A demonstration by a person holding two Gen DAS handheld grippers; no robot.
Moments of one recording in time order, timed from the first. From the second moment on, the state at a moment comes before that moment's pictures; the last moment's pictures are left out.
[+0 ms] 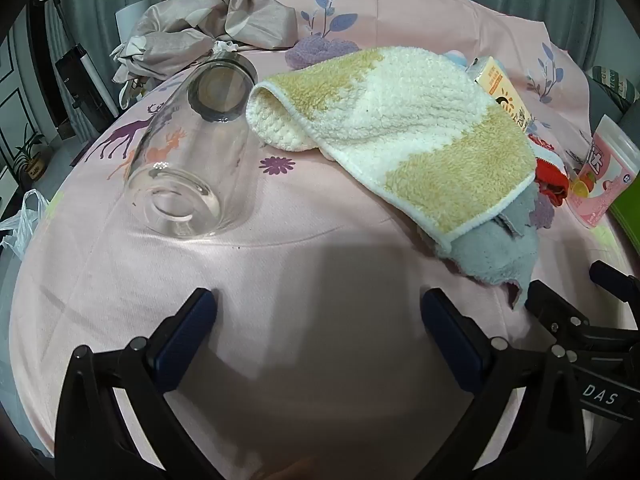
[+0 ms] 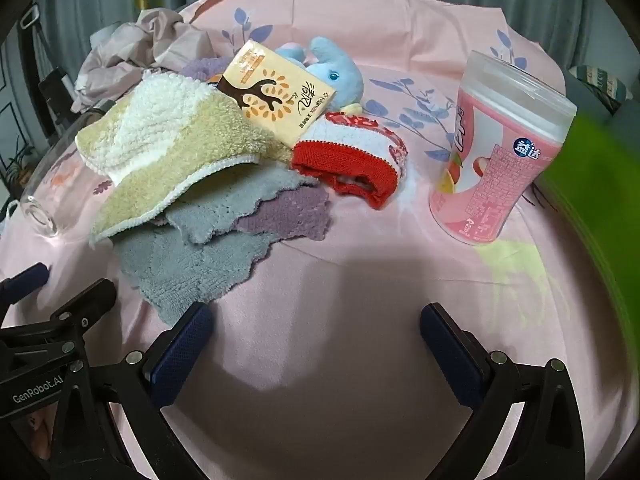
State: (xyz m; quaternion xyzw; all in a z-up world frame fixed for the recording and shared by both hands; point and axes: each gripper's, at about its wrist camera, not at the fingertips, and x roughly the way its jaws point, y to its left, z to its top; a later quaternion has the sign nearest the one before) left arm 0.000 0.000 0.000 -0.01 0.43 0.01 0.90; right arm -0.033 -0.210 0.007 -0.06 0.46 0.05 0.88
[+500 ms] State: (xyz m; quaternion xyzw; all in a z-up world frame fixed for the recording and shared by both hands) left arm 0.000 0.000 0.000 -0.01 0.43 0.01 0.90; right arm -0.033 -0.209 0.007 -0.06 0.46 0.05 0.88
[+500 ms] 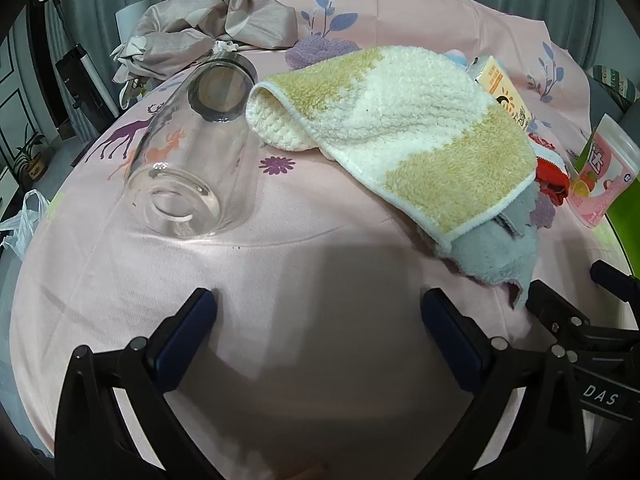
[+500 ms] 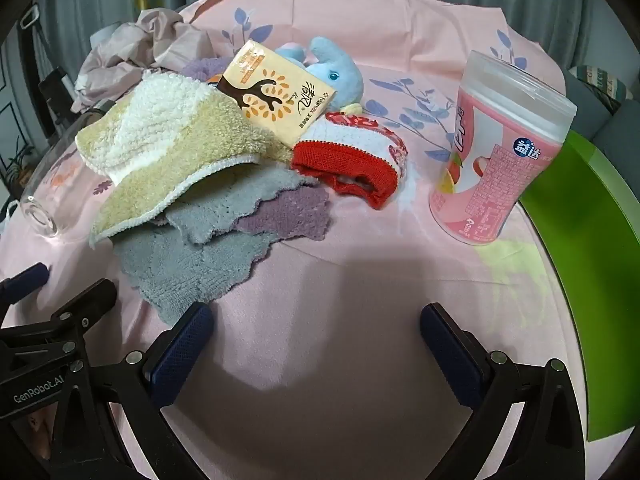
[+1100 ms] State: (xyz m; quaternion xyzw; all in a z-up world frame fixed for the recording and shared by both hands) left arm 0.000 0.000 0.000 -0.01 0.43 0.01 0.90; right arm -0.034 -0.210 0.008 -0.06 0.46 0.05 0.88
